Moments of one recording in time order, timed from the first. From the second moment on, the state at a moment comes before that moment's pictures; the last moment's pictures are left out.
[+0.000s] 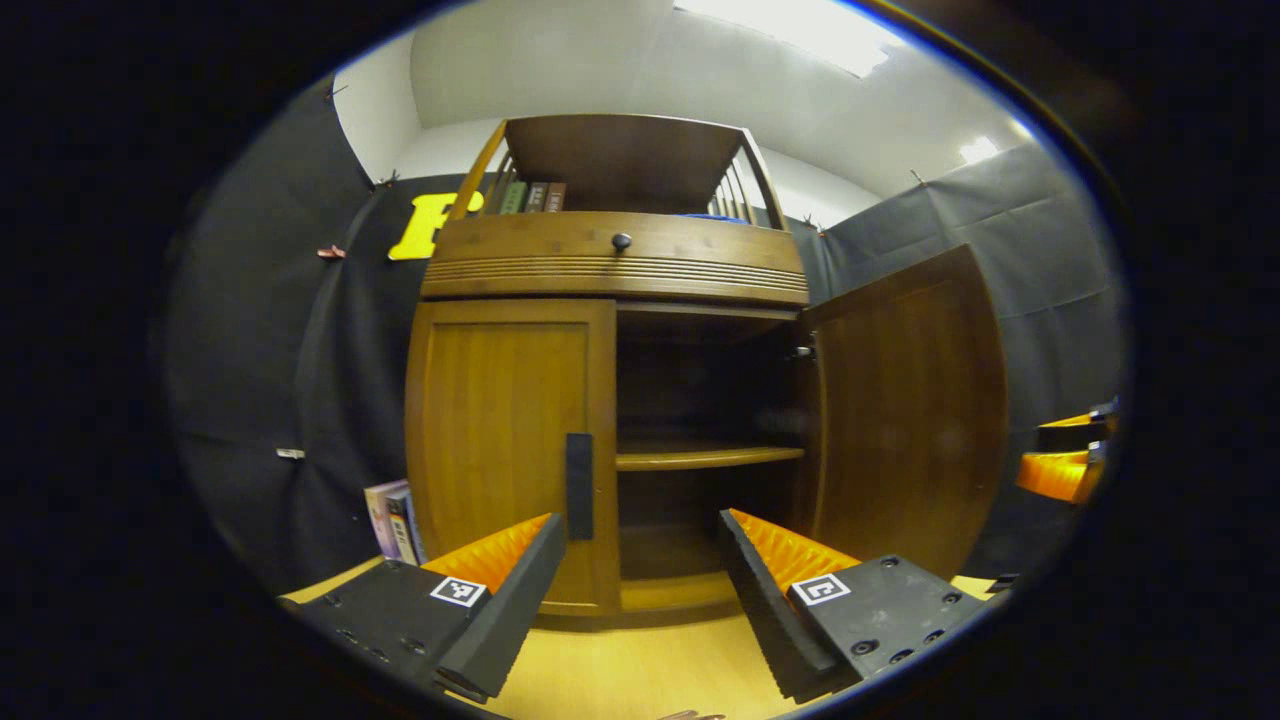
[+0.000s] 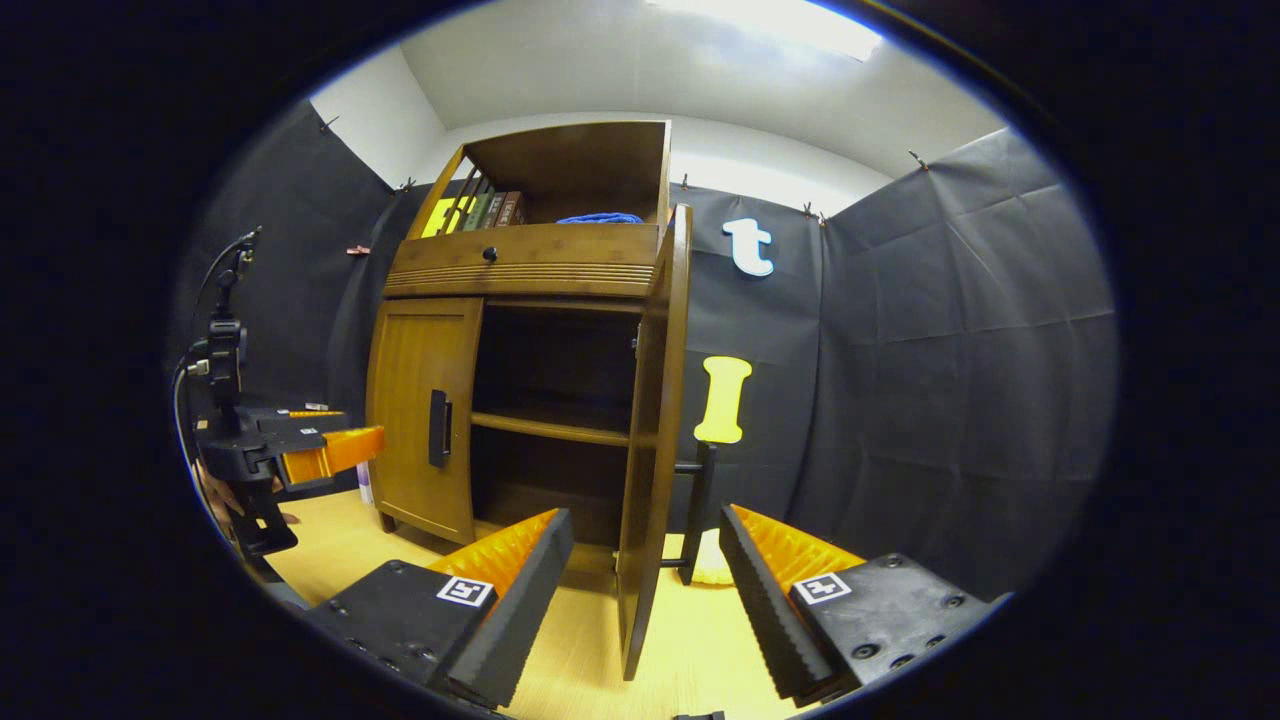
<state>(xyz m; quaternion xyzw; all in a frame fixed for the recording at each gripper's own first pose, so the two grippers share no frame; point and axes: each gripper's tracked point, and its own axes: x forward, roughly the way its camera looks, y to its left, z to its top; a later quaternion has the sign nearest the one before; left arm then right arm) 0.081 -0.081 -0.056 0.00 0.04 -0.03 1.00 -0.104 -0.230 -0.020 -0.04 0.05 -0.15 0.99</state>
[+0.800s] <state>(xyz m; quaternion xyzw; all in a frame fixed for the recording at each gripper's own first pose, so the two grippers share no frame) 0.243 -0.026 -0.114 -0.01 0.05 0.02 1.00 -0.081 -0.219 -0.031 -0.06 0.06 -0.15 0.99</state>
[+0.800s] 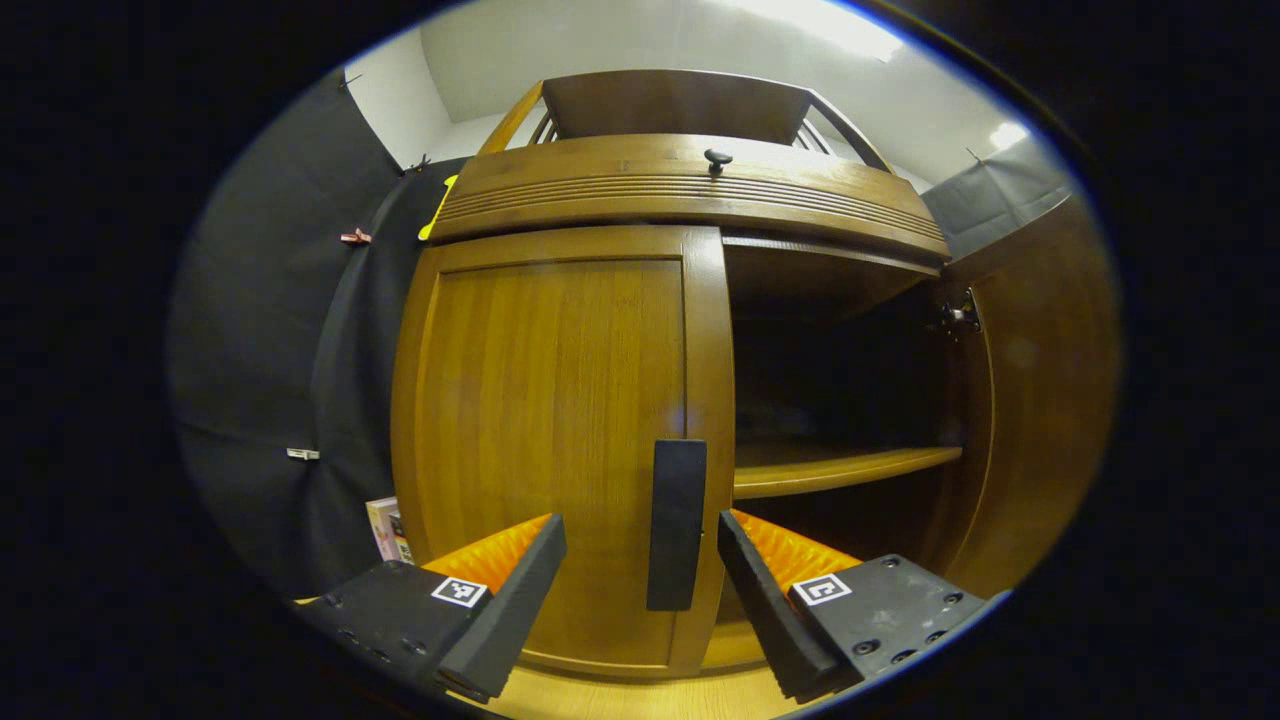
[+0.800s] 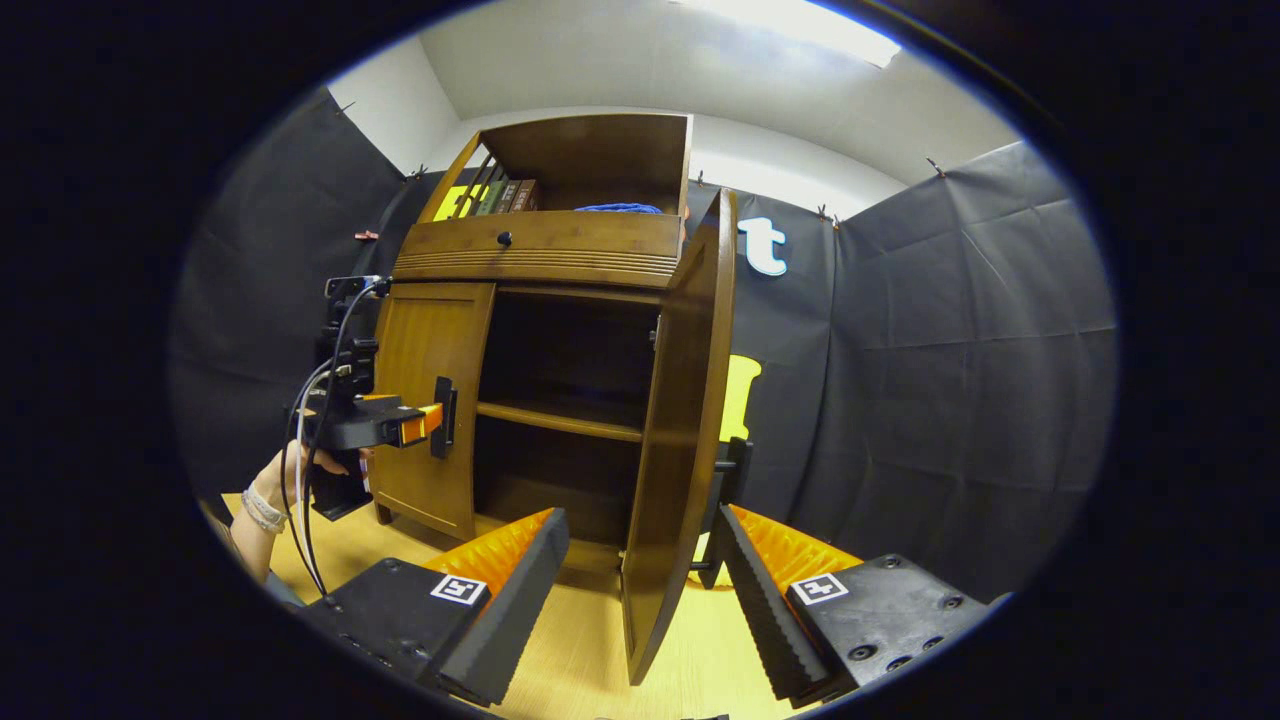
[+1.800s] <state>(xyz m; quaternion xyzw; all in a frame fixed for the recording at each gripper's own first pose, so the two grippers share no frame) 0.282 -0.045 -0.129 0.01 0.07 -0.03 1.00 -0.063 -0.234 -0.055 -0.04 0.08 -0.15 0.98</state>
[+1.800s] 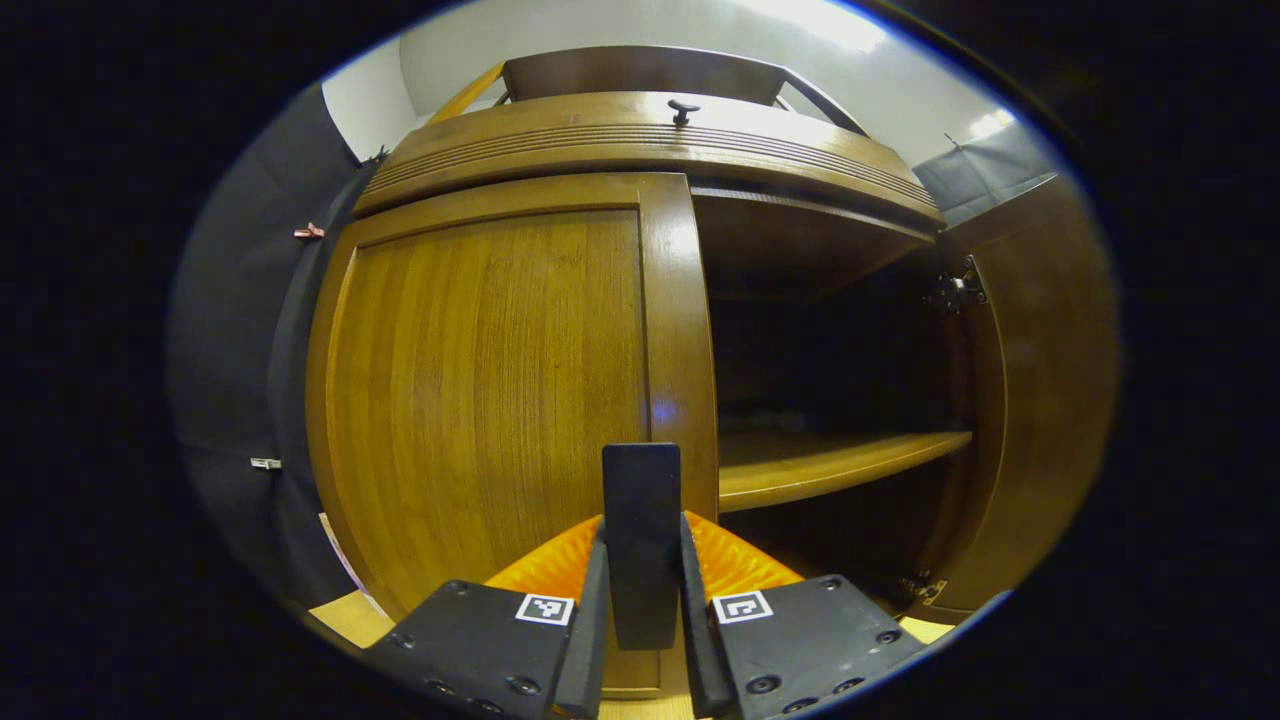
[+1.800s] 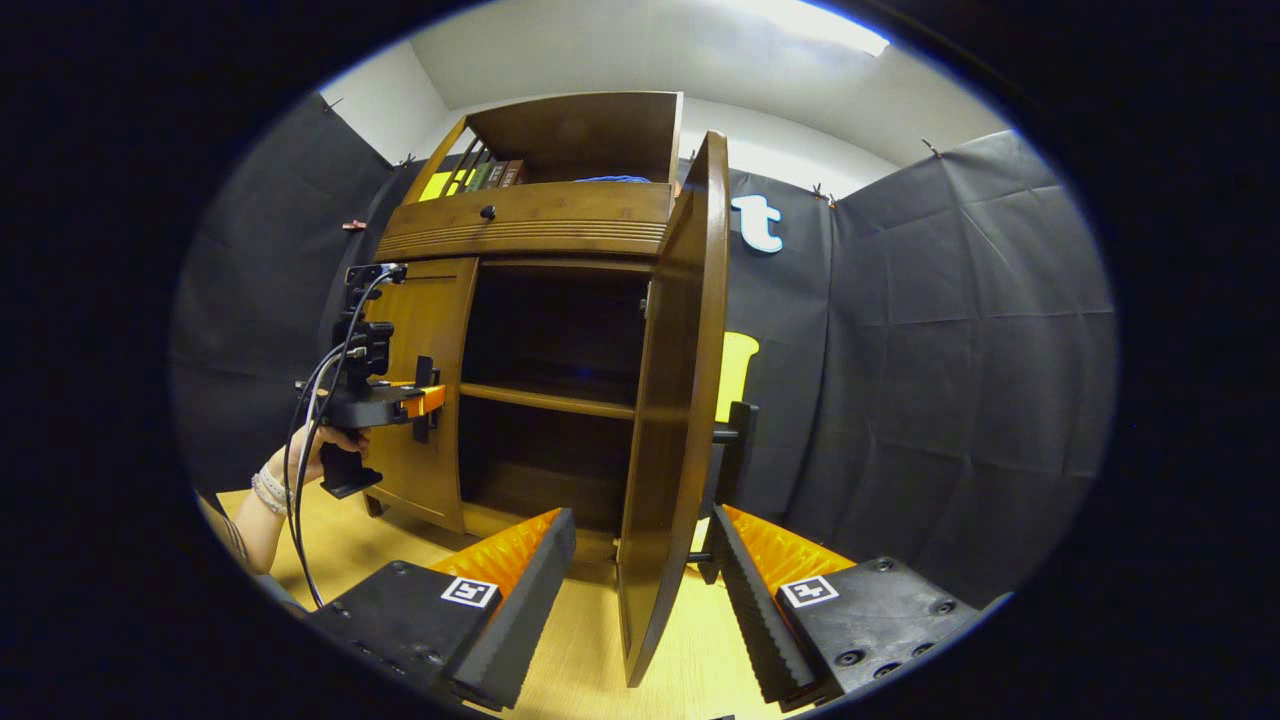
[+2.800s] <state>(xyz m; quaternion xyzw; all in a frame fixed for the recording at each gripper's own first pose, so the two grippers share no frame) 0.195 -0.025 -0.110 -0.01 0.09 -0.12 0.99 -0.082 -0.174 -0.040 -0.04 0.08 -0.12 0.99</state>
